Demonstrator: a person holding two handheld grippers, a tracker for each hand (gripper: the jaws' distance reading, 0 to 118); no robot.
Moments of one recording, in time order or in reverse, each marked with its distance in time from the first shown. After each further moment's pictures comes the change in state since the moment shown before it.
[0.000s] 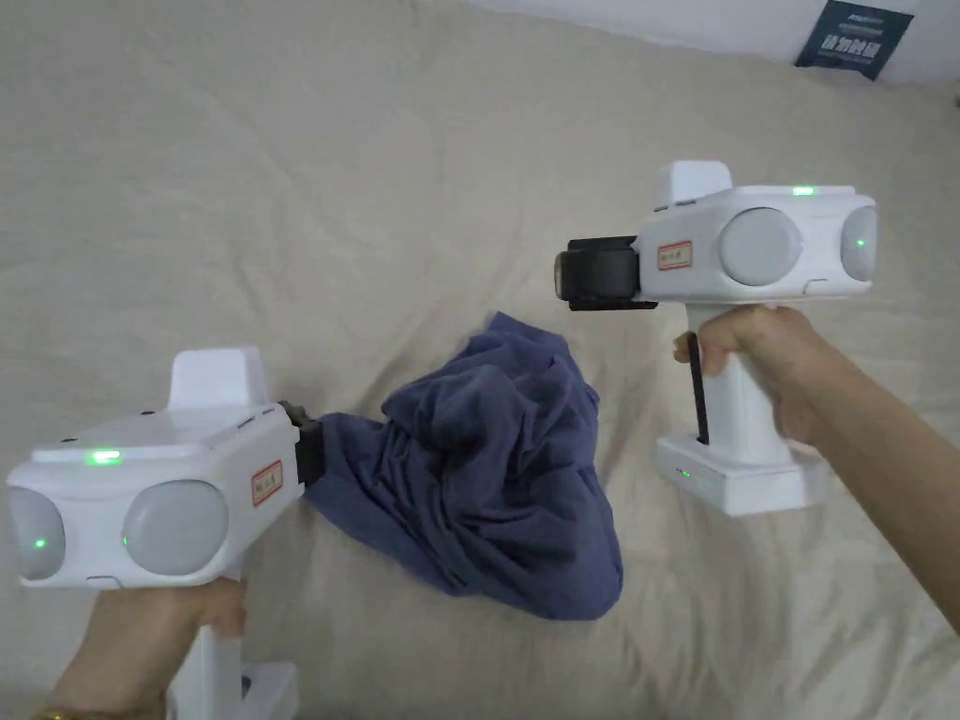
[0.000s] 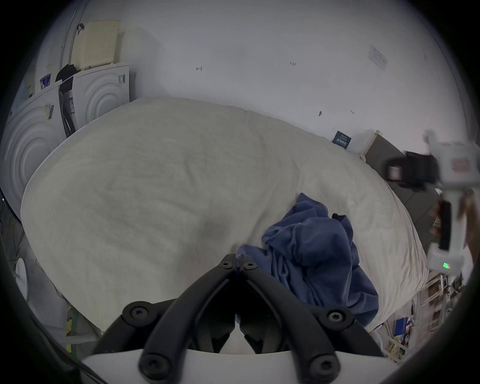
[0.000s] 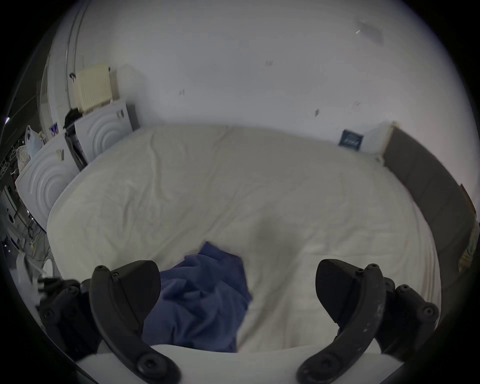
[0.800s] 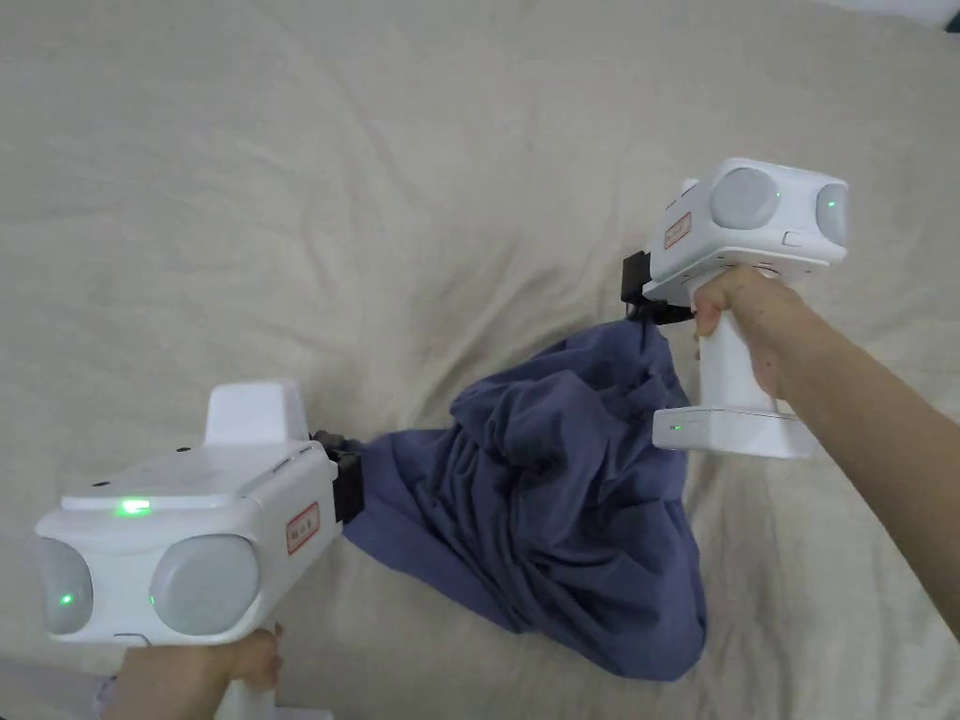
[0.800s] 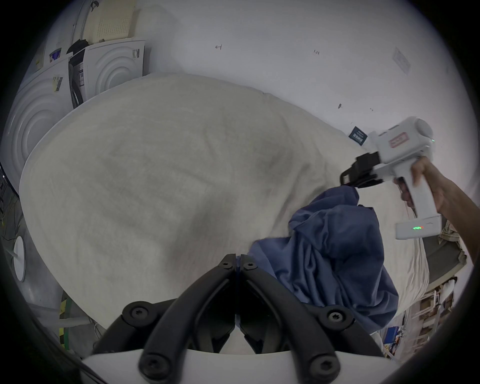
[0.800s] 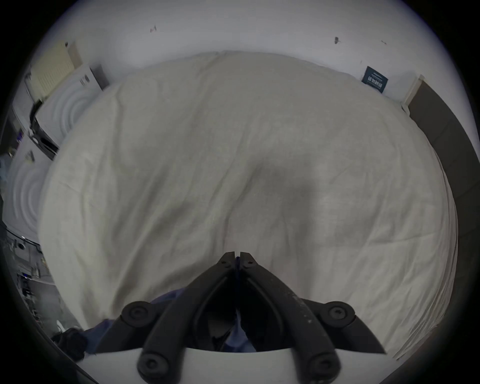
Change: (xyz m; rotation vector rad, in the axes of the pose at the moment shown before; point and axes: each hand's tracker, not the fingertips) left arm -0.035 -0.011 -0.044 -0.077 0.034 0.084; right arm -0.002 0.027 -0.109 -0.264 0.016 -0.140
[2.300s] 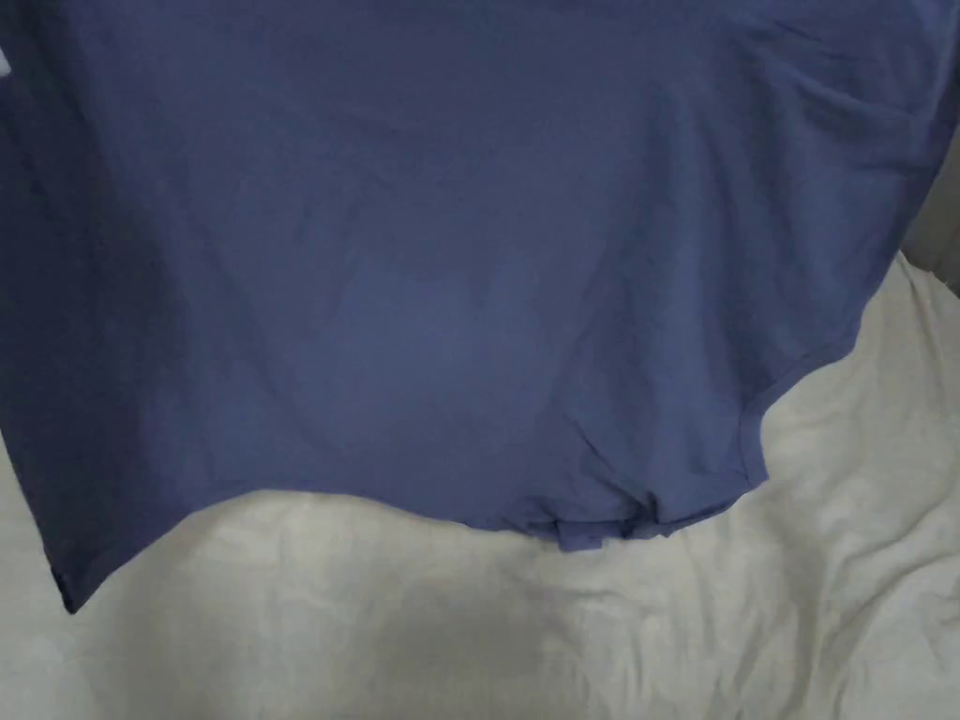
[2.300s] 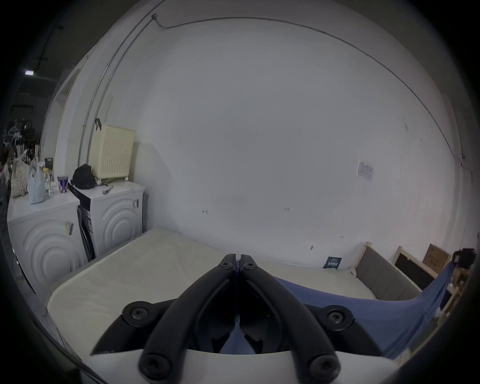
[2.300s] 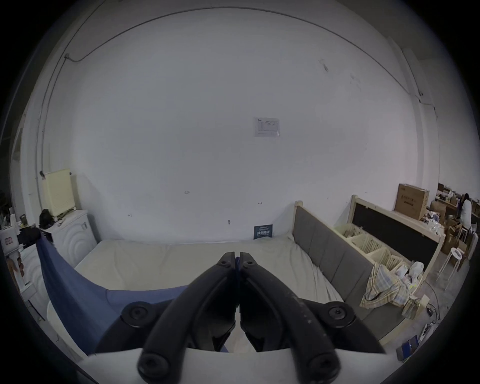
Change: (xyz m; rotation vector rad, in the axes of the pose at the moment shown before) left arm 0.070 0.324 0.291 0.698 -0.049 -0.036; right arm 0.168 -0.056 0.541 0.886 -0.307 -0.157
